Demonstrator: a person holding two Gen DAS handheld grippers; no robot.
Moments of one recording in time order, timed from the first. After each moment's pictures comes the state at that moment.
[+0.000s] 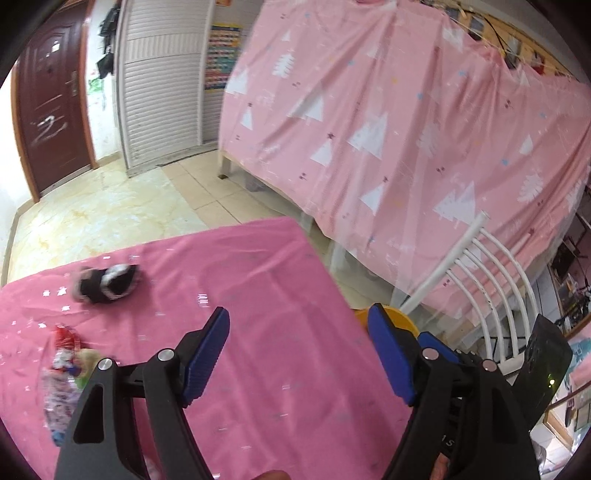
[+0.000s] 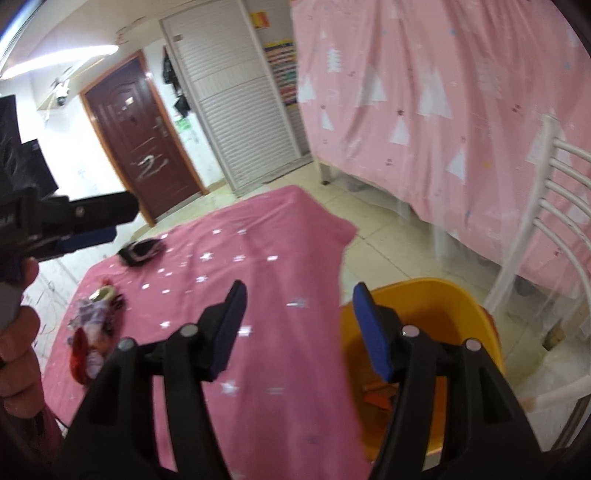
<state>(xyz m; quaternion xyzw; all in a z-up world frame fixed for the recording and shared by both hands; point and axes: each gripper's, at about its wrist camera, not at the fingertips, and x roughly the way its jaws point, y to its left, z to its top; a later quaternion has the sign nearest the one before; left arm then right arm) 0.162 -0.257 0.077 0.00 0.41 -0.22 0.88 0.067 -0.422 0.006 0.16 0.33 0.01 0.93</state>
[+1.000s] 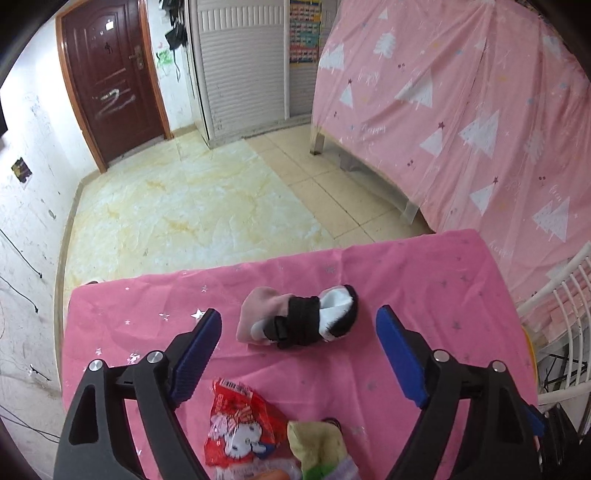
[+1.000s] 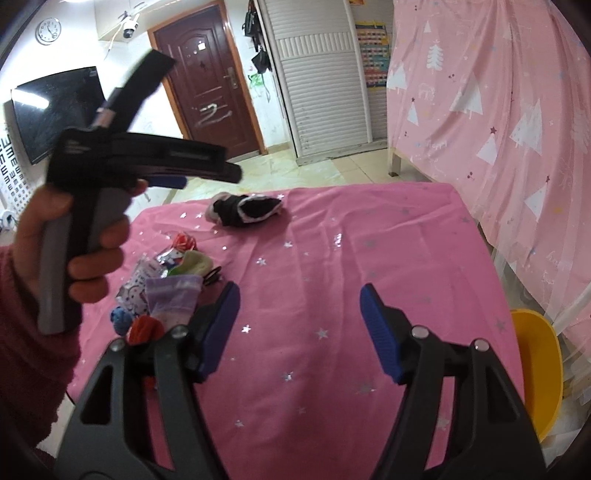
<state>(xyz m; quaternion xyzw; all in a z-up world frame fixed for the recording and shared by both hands) 0.294 -0.111 0.037 0.03 0.47 -0.07 0.88 0.107 -0.276 0.021 0.07 0.36 0.13 0.92</state>
